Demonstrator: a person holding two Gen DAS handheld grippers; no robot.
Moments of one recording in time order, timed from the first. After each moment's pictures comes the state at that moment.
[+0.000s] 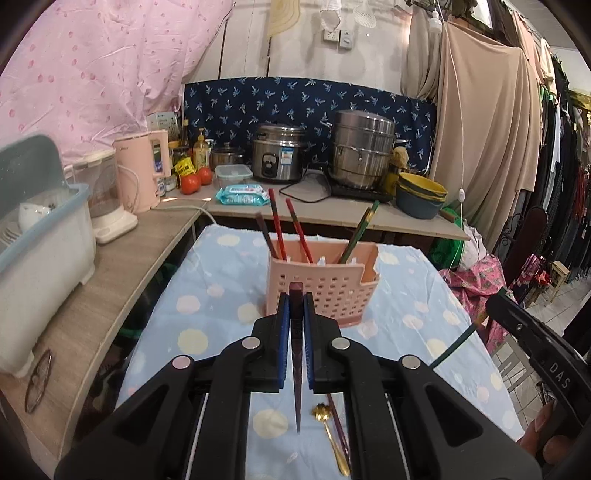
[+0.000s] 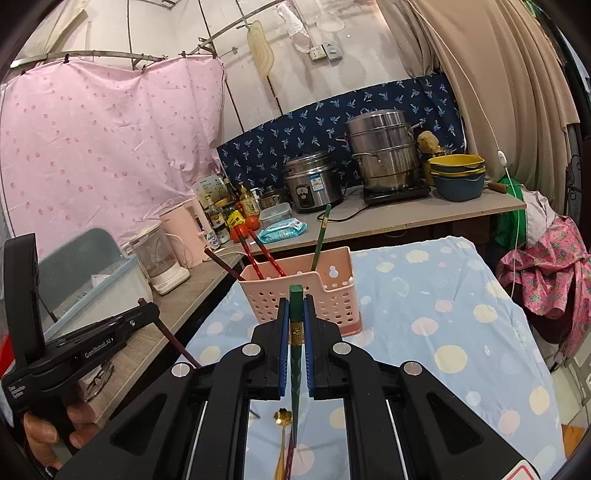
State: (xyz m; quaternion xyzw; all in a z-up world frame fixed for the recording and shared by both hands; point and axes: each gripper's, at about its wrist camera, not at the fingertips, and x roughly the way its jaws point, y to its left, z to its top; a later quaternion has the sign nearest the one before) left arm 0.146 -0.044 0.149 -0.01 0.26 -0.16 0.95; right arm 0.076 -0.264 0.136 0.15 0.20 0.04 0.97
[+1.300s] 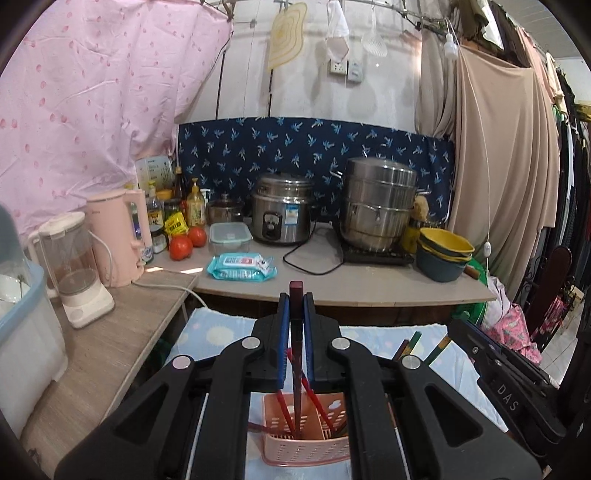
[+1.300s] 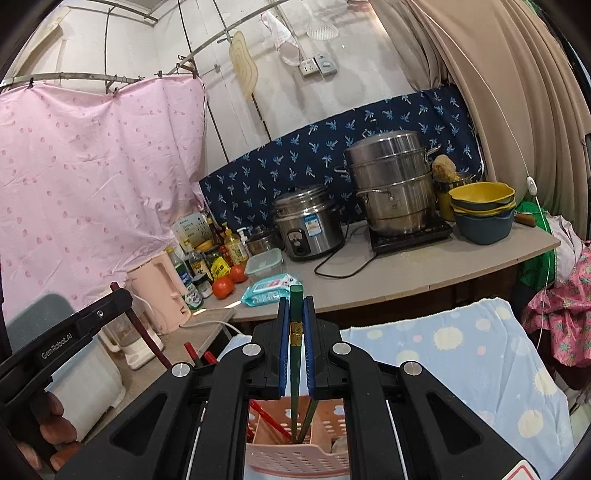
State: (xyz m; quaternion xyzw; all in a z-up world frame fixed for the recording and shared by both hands) left arm 0.305 -0.091 0.193 -0.01 0.19 -0.14 0.97; right arm 0.272 -0.289 0.162 0.17 0.16 0.02 0.97
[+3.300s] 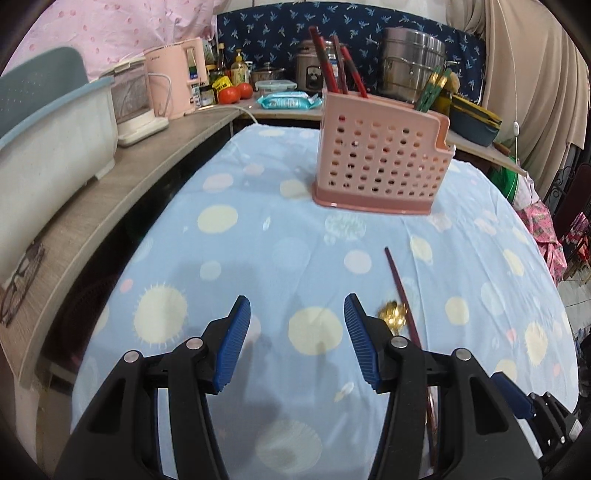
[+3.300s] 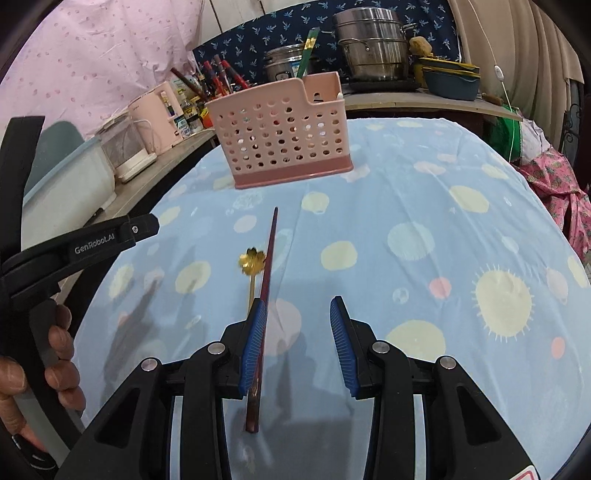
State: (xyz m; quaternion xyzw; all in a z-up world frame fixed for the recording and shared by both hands) left arm 0.137 -0.033 -0.001 0.02 0.38 -0.07 0.92; right arm 0.051 -0.201 -0.026 0.12 0.38 0.01 0.92
